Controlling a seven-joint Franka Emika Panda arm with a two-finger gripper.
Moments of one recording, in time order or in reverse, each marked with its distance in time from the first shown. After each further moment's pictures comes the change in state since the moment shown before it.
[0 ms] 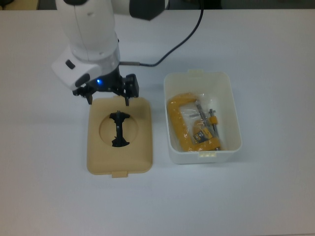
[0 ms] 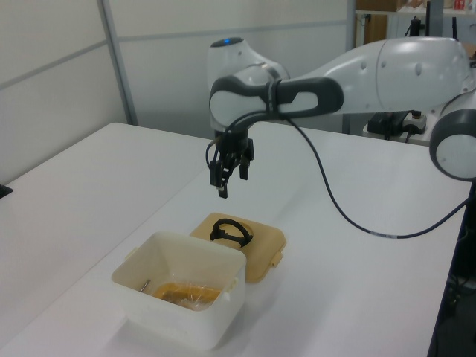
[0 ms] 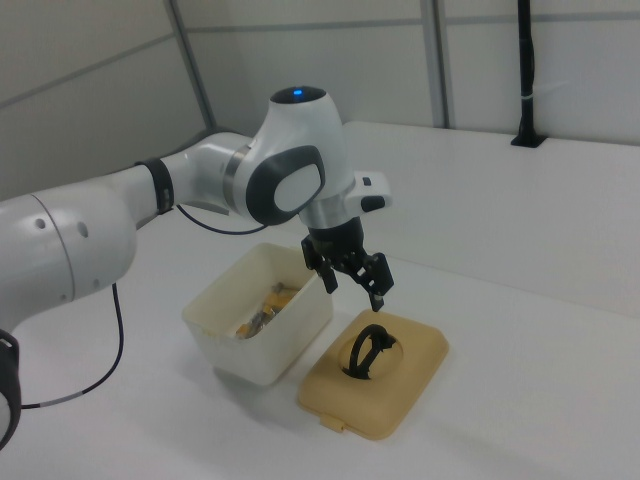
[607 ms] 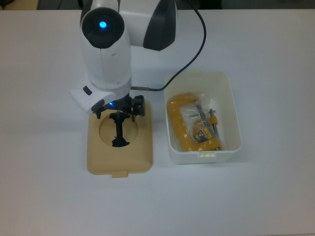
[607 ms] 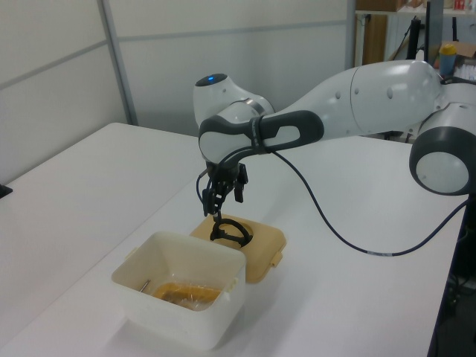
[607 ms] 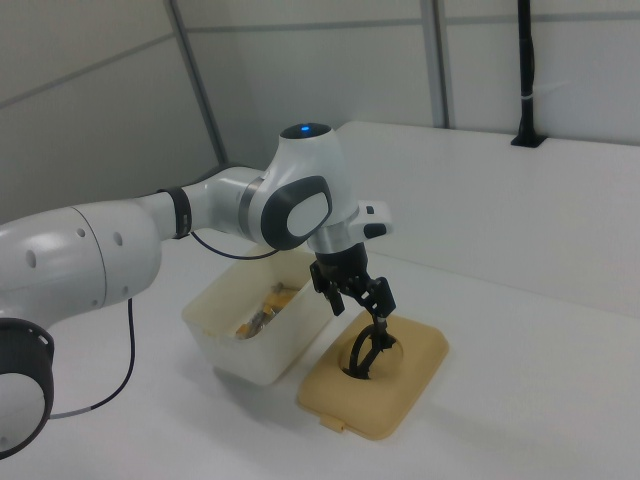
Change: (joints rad) arm 0.020 0.098 0.015 0.000 -0.034 0.063 0.073
